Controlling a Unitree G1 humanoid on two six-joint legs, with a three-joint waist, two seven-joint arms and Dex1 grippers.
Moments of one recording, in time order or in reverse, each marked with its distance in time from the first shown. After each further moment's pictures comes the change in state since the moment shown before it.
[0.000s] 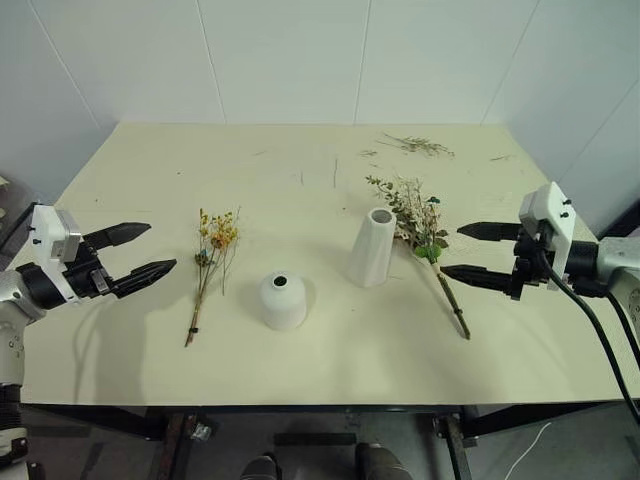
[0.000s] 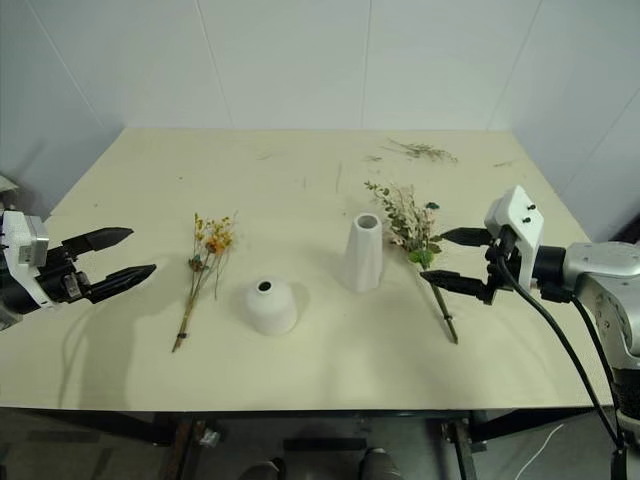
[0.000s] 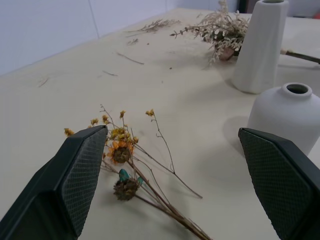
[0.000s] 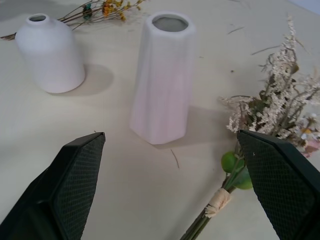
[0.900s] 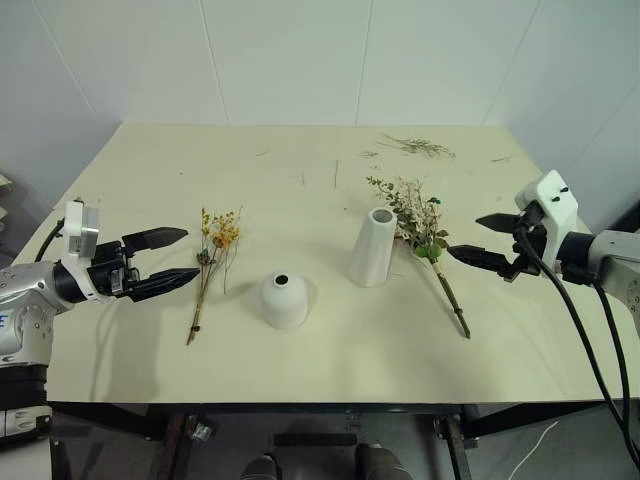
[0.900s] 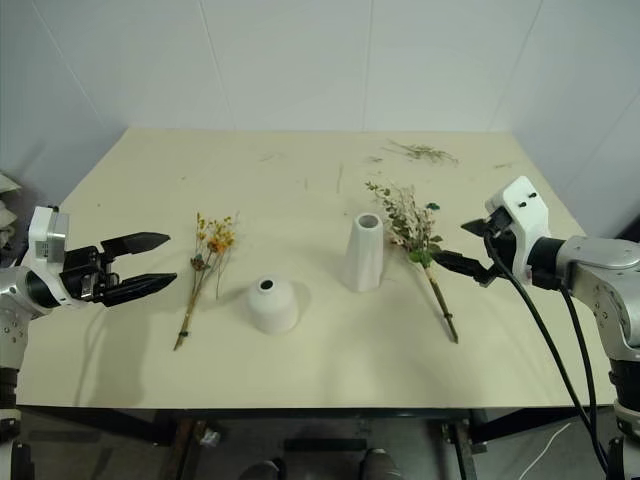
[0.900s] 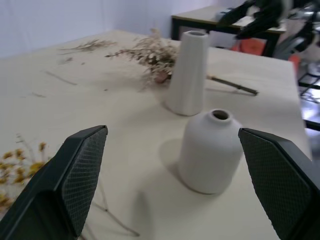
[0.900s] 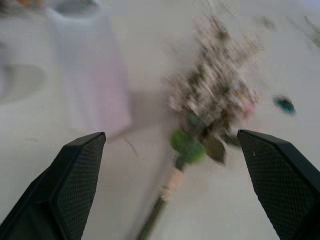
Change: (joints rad) left arm -0.097 -0.039 -0.066 0.014 -0.082 0.119 -0.226; right arm -0.088 0.011 0.076 0.038 -0.042 0.257 -0.301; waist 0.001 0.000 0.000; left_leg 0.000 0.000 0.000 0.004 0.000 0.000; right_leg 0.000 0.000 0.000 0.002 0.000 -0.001
